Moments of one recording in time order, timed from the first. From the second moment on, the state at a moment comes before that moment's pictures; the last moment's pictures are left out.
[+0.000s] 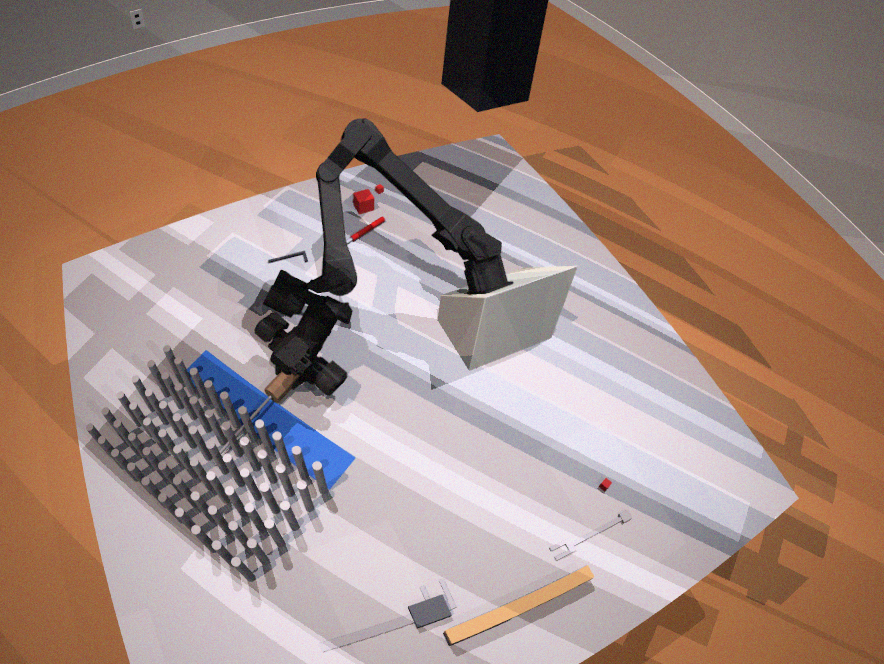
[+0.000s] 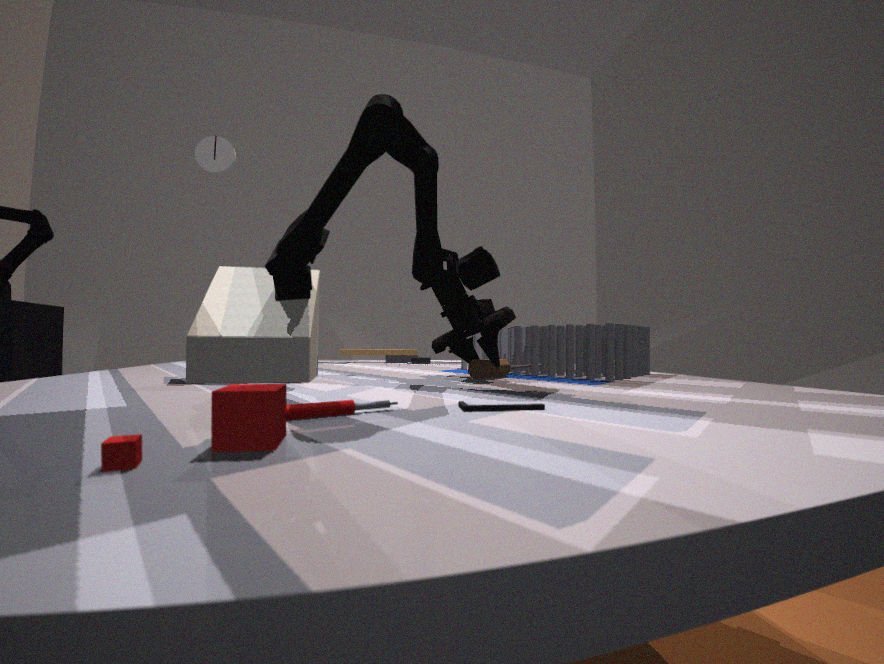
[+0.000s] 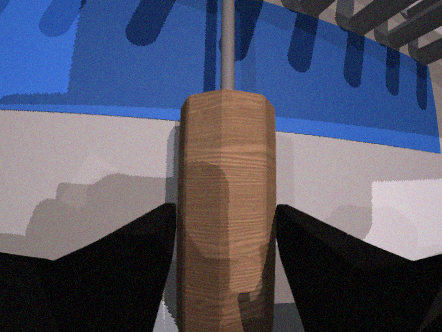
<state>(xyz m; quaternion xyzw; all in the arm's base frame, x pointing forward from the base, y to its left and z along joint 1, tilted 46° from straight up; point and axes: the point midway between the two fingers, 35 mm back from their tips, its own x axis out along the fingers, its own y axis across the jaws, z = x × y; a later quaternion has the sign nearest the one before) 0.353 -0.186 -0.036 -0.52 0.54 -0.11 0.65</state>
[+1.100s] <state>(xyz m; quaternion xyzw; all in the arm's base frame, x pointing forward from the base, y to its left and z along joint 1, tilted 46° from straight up) 0.333 -0.191 -0.029 -0.52 0.54 -0.11 0.65</state>
